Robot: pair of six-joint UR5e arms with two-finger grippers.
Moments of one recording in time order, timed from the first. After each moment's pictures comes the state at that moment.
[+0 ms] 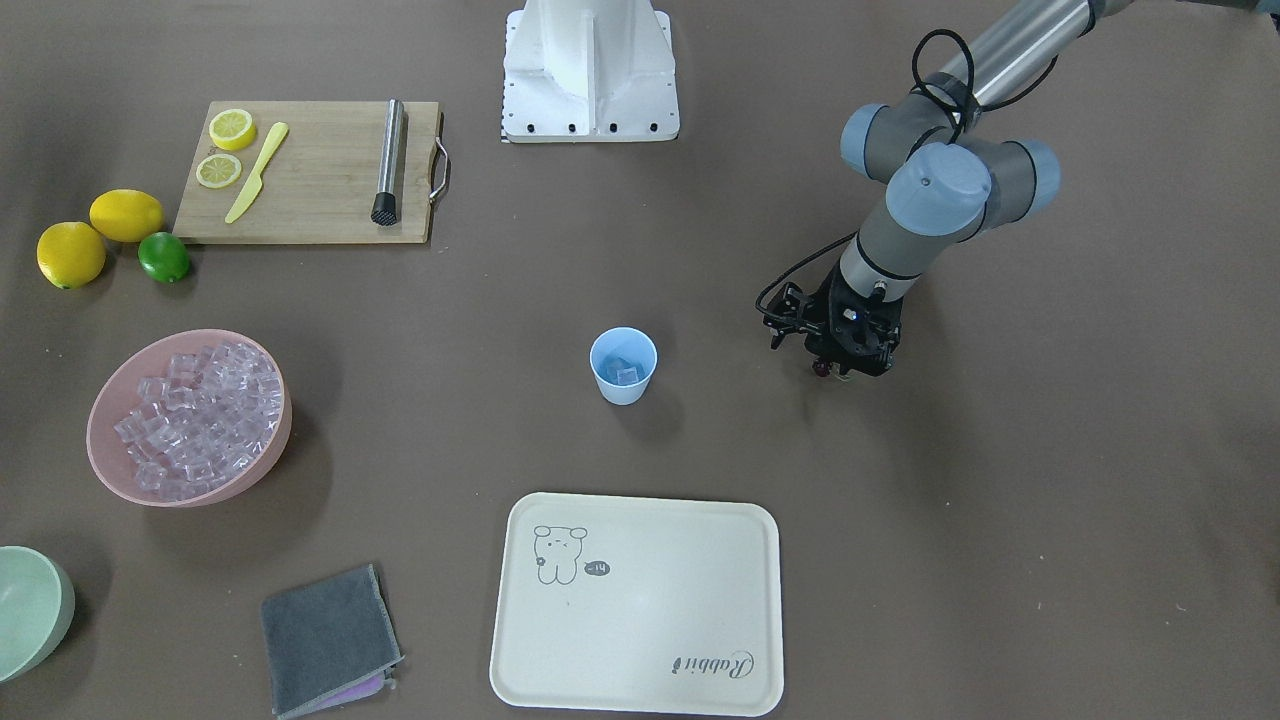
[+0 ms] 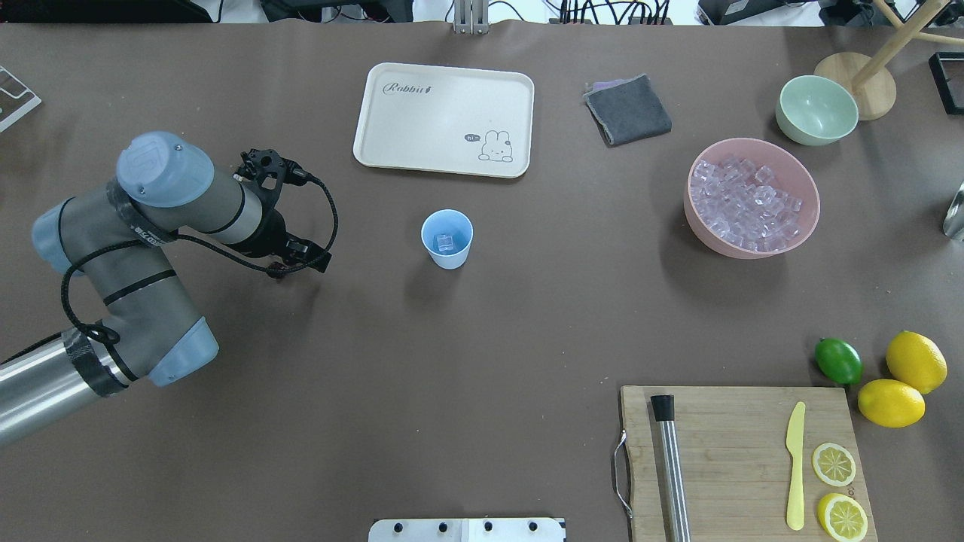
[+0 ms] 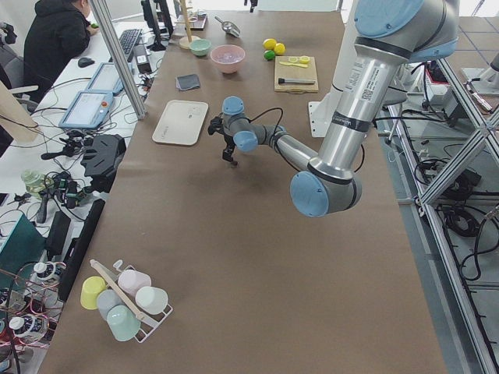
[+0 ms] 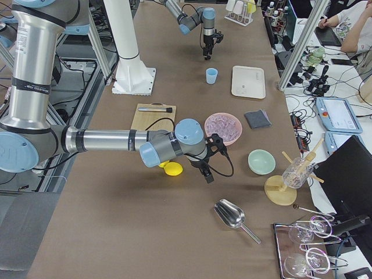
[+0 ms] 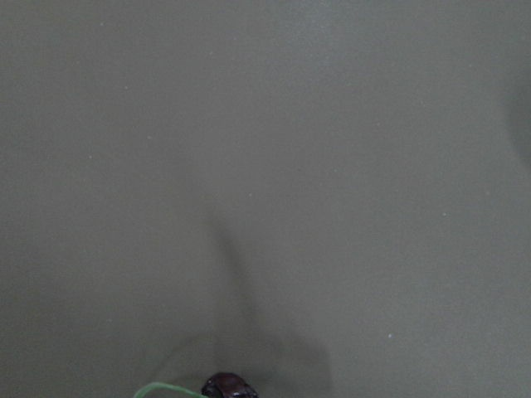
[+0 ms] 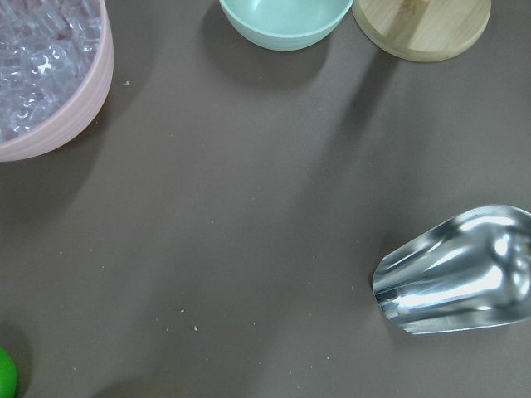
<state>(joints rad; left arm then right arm) -0.70 -1.98 -1.56 -2.03 -2.03 -0.75 1.47 -1.78 1.78 -1.14 2.35 -0.10</state>
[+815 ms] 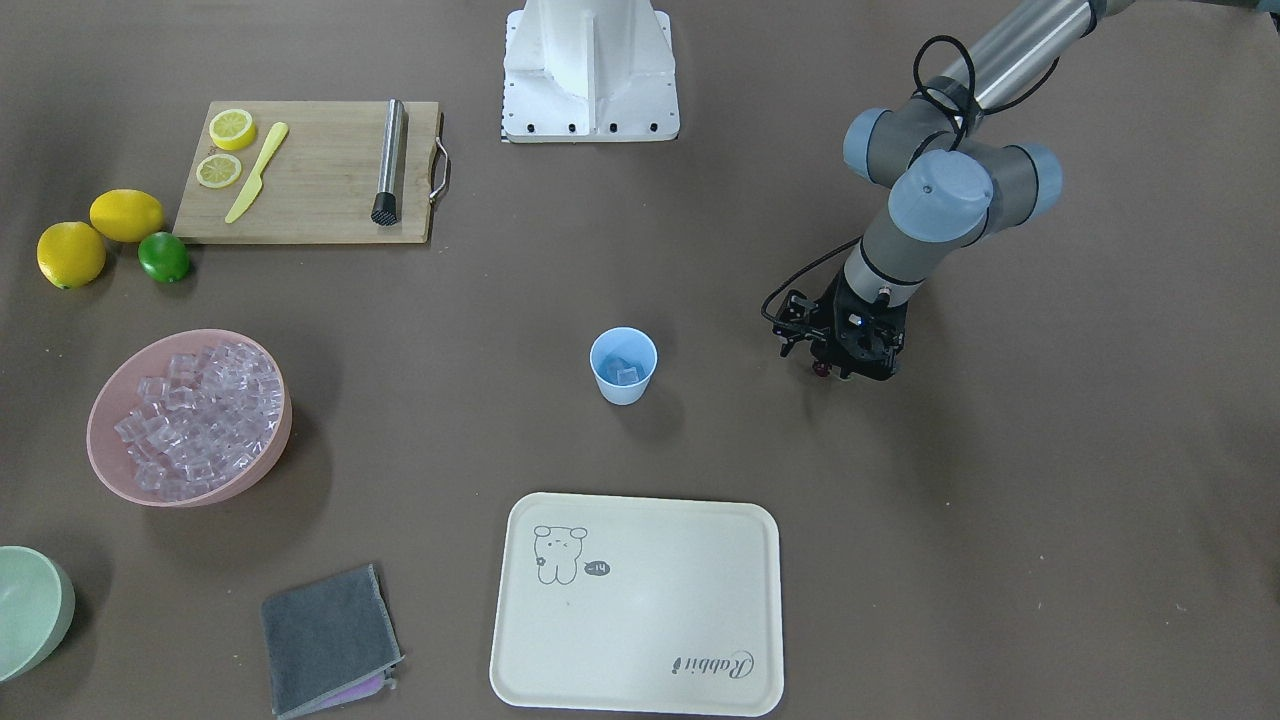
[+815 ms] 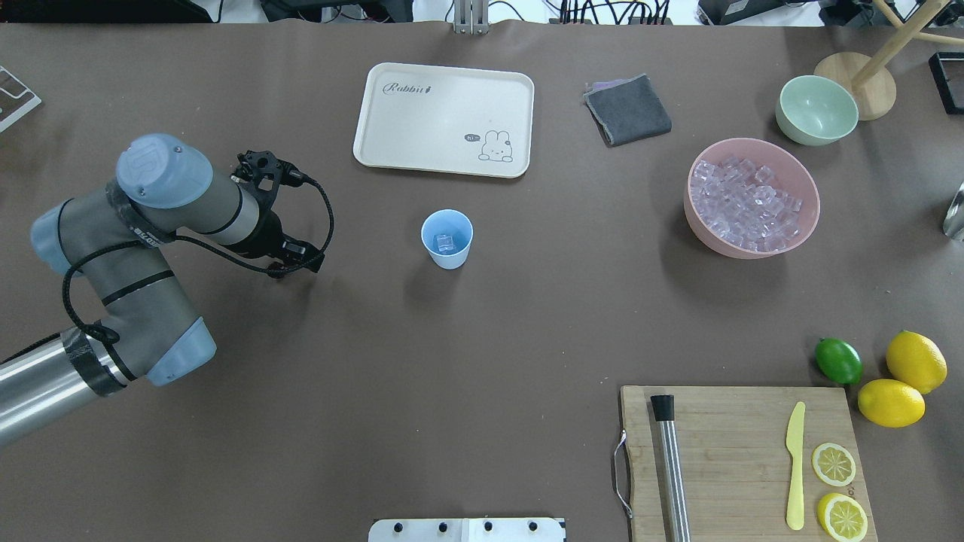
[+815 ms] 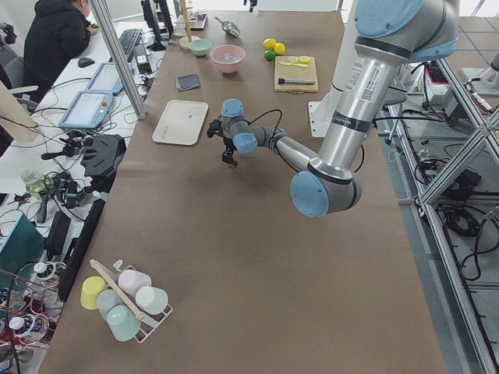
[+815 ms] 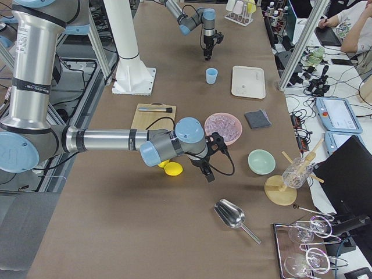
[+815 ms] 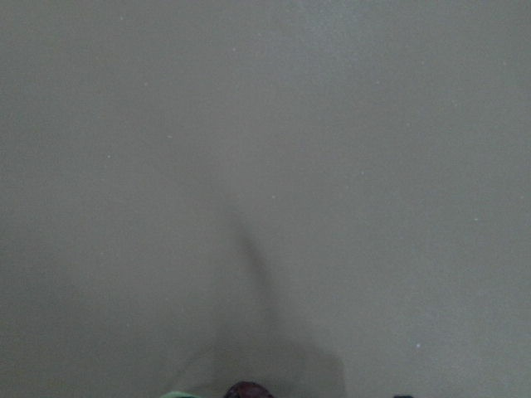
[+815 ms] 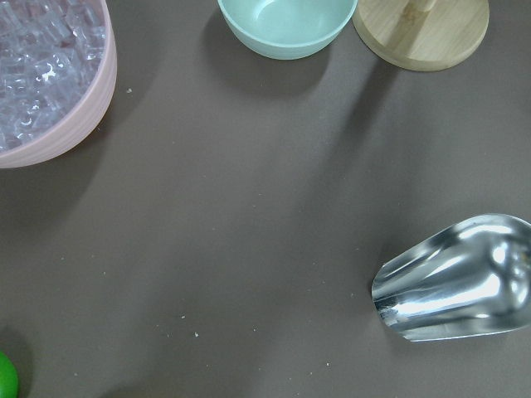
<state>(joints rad) -0.70 -1.98 -1.55 -2.03 -2.03 -0.75 1.47 -1.77 1.79 -1.14 2.35 -0.10</state>
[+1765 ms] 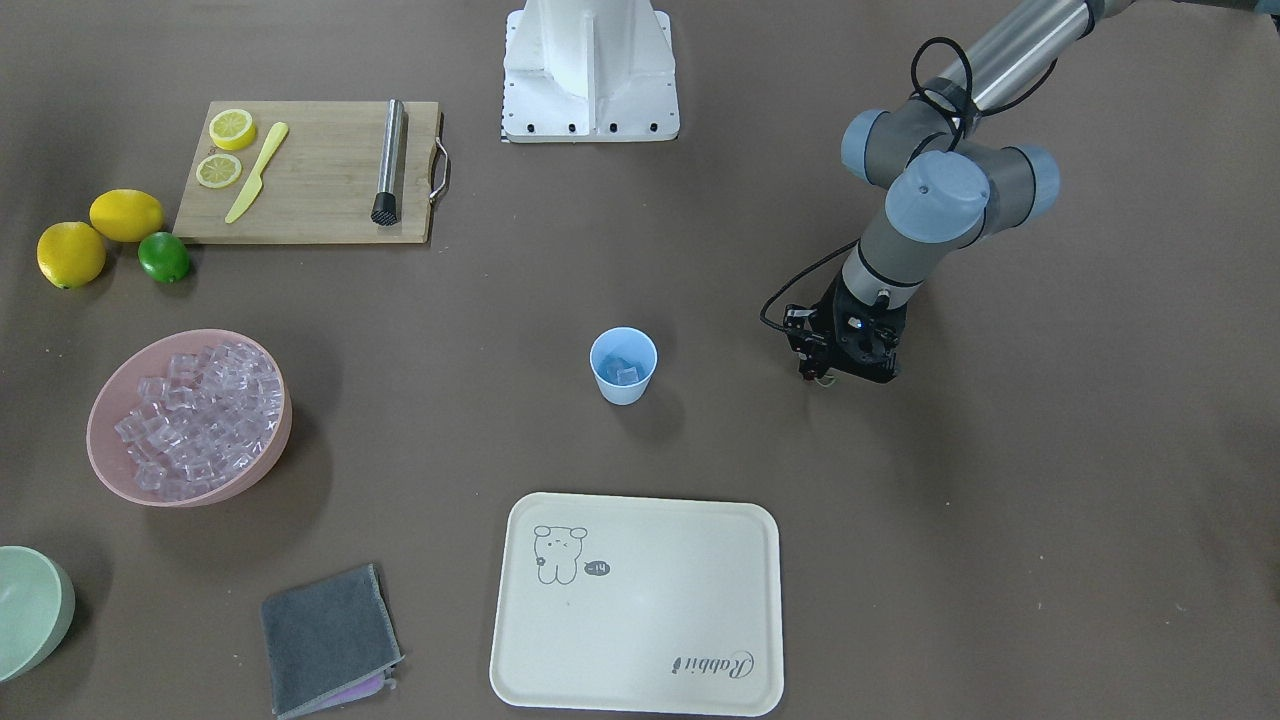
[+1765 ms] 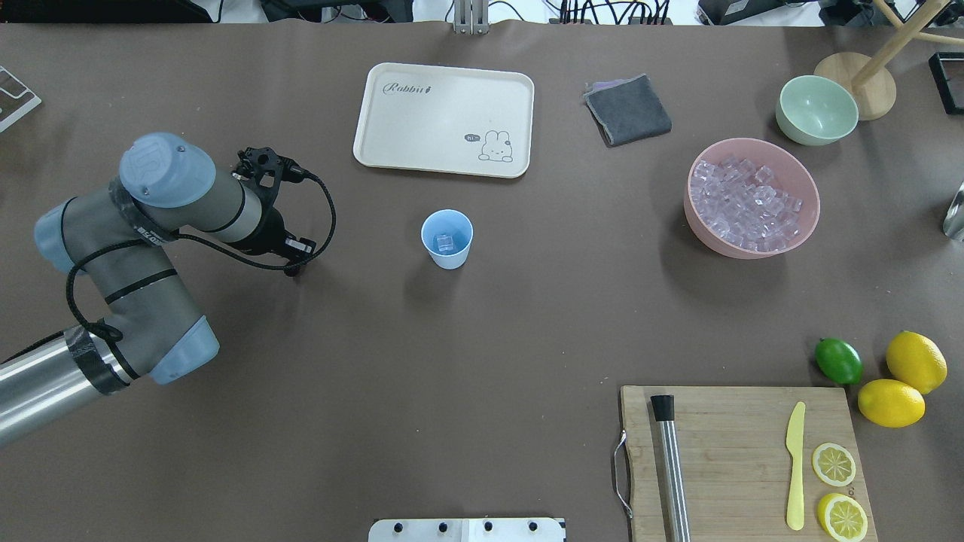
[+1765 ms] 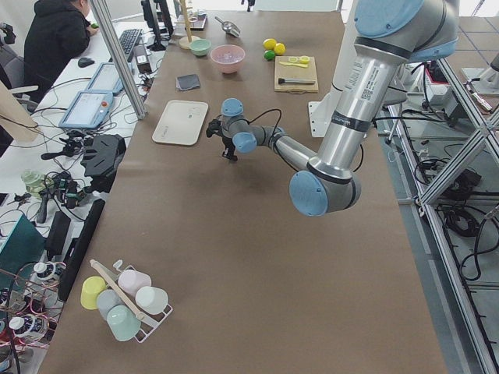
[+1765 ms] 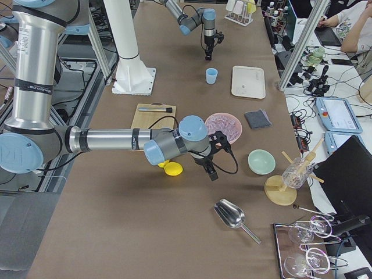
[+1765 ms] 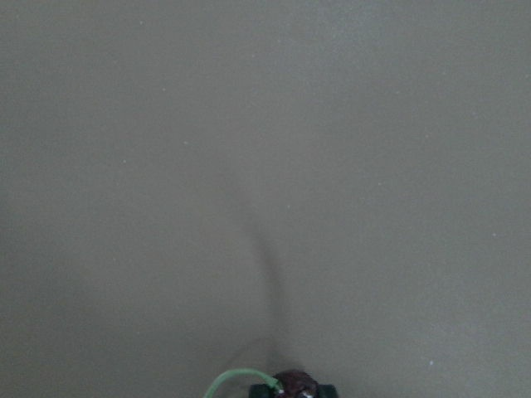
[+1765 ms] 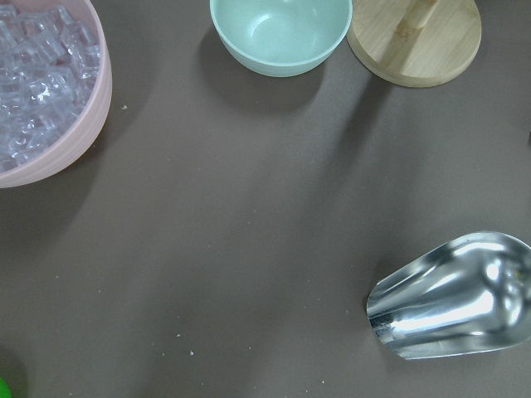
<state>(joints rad) -0.70 -1.99 -1.55 -2.03 -2.01 -0.78 1.47 -1.75 1.78 -1.15 2.34 -0.09</state>
